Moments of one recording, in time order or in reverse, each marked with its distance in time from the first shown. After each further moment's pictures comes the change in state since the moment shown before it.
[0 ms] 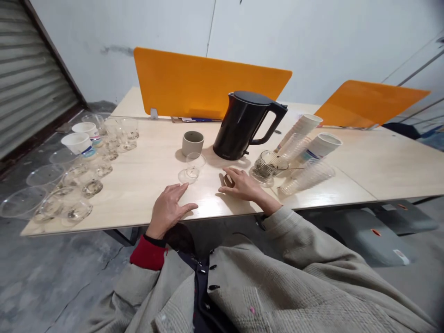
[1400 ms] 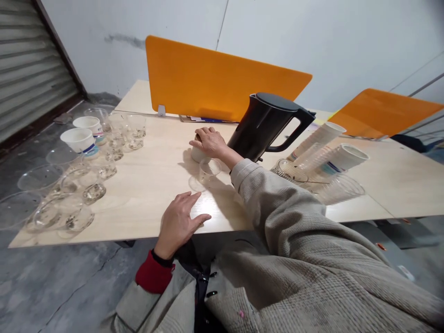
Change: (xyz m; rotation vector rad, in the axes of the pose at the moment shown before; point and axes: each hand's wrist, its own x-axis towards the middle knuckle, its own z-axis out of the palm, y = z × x) left_hand -0.007 0.001 0.007 -0.092 -0.003 -0.033; right_hand 0.218 -0.087 -0.013 -0.027 0.161 -0.223
